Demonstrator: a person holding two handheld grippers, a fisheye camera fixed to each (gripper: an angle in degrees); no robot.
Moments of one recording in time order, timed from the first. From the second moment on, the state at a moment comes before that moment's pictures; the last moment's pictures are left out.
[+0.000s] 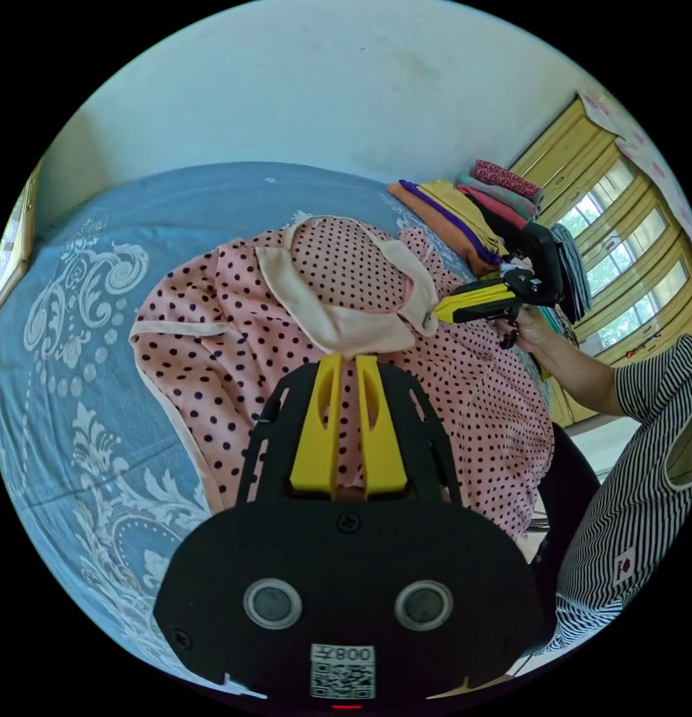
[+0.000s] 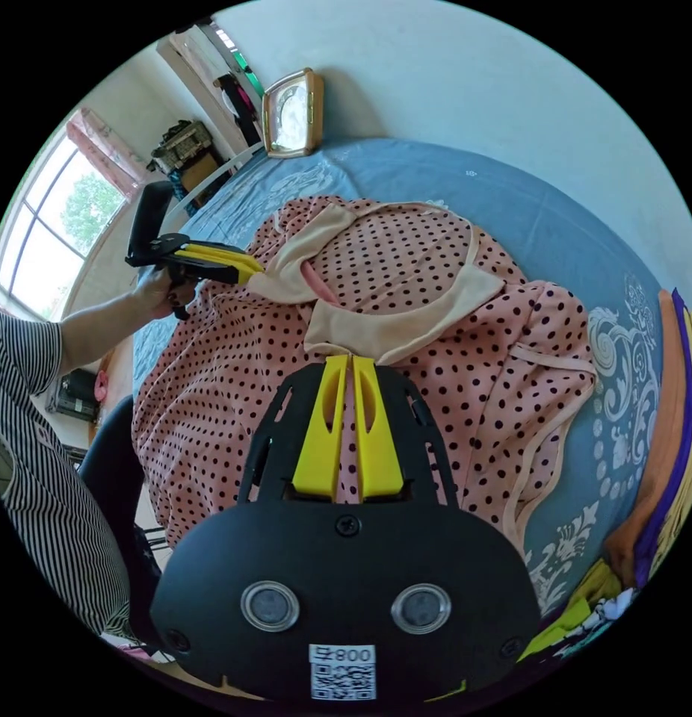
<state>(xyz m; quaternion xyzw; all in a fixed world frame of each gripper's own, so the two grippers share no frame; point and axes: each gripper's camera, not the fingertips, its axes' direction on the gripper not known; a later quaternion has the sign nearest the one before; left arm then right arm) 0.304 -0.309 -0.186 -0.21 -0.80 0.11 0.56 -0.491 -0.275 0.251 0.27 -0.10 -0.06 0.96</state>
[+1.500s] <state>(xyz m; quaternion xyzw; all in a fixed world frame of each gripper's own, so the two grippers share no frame) 0.503 -0.351 -0.174 -0.05 -0.86 0.13 0.49 -0.327 -0.201 0.259 0.33 -0.10 0.18 0.92</state>
